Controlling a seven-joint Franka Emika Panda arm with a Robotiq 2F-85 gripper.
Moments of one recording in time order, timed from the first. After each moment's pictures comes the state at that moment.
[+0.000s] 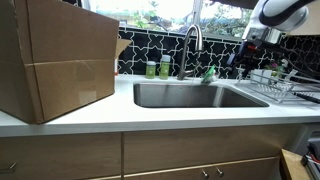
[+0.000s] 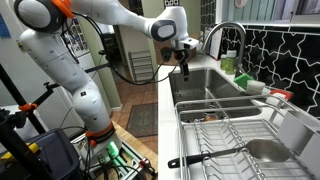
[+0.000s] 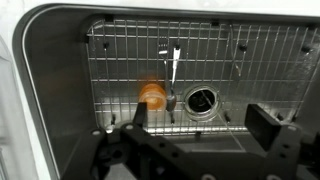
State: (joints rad) arm -0.29 -0.26 -0.22 -2.29 0.01 2.15 0.25
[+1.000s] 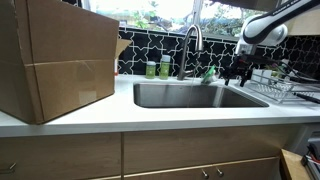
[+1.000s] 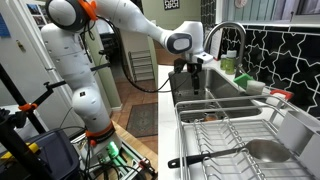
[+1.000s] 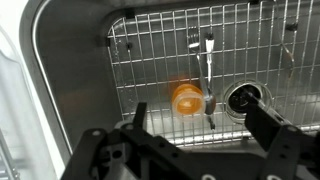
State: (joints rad) arm -0.32 -0.04 -0.28 -2.20 0.01 2.20 0.29
